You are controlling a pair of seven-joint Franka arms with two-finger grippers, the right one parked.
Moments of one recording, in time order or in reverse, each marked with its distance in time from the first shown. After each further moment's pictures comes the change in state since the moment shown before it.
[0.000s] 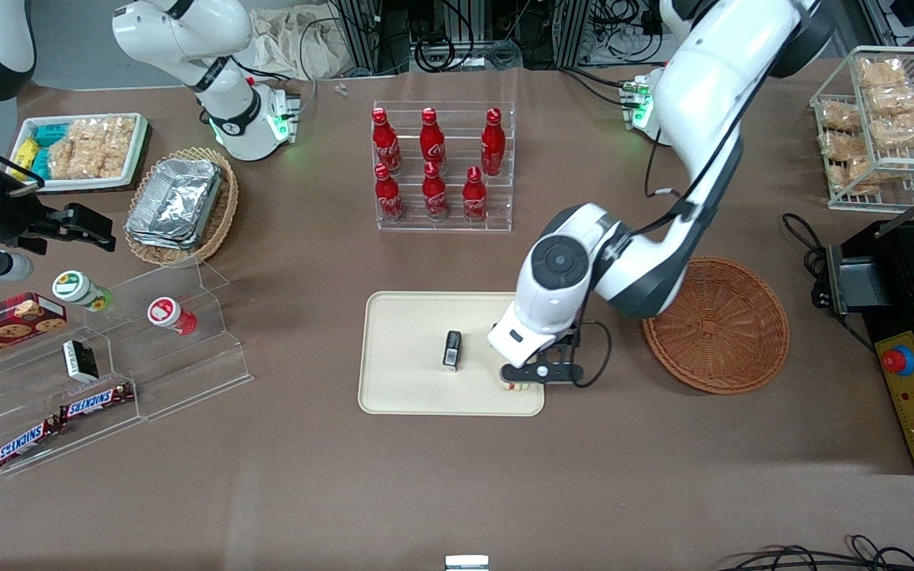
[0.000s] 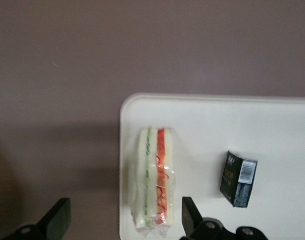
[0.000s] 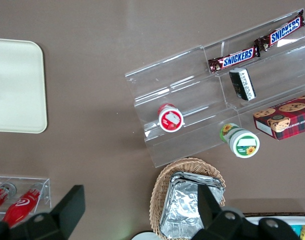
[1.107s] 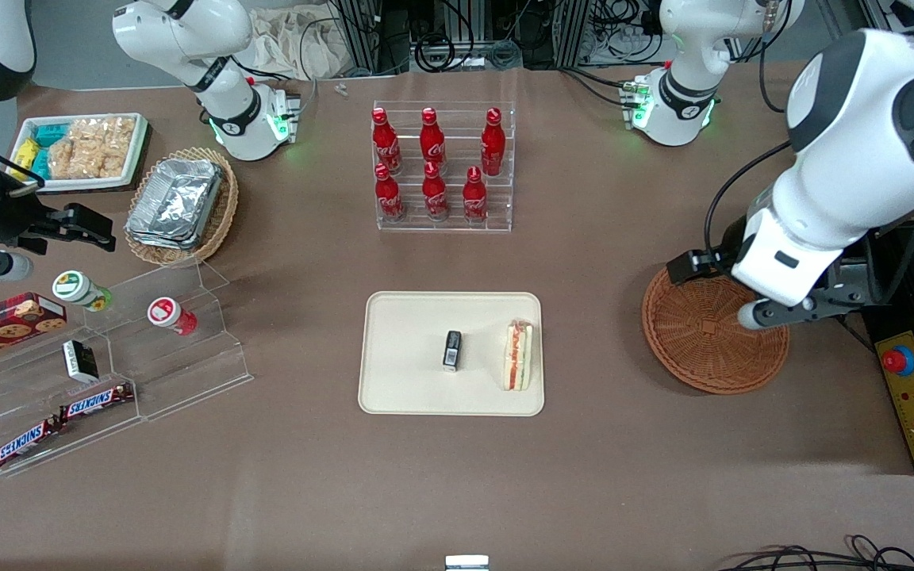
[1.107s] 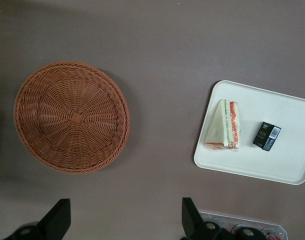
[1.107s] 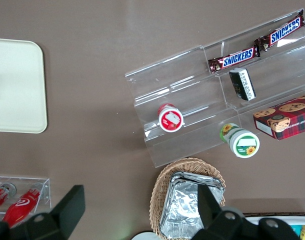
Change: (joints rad) arm 0.289 -0.413 0.039 -0.004 -0.261 -0.507 0.216
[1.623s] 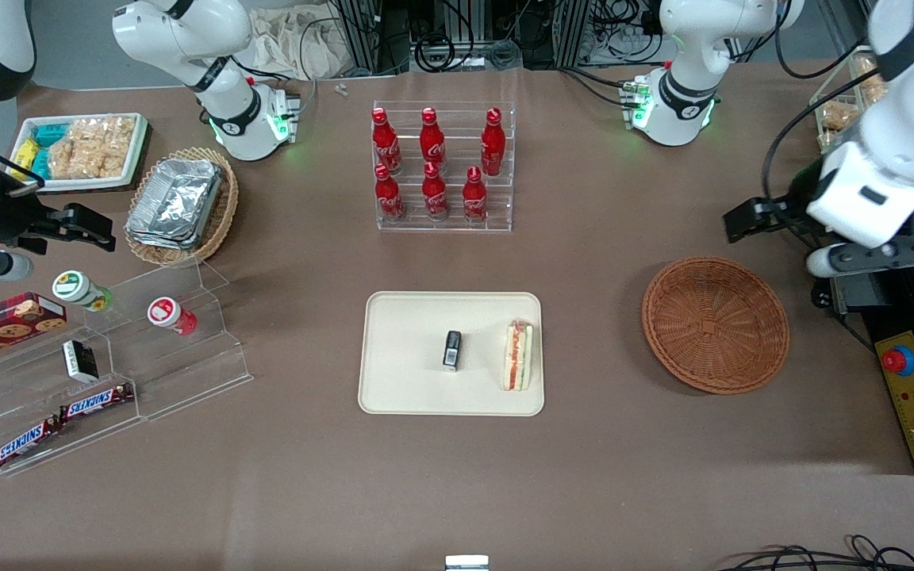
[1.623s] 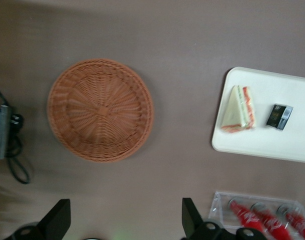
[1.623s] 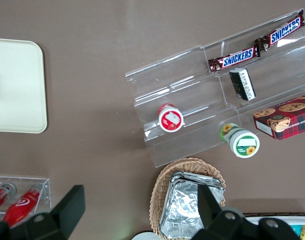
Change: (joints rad) arm 0.007 -0.119 0.134 -0.022 -0.044 -0.104 0.227
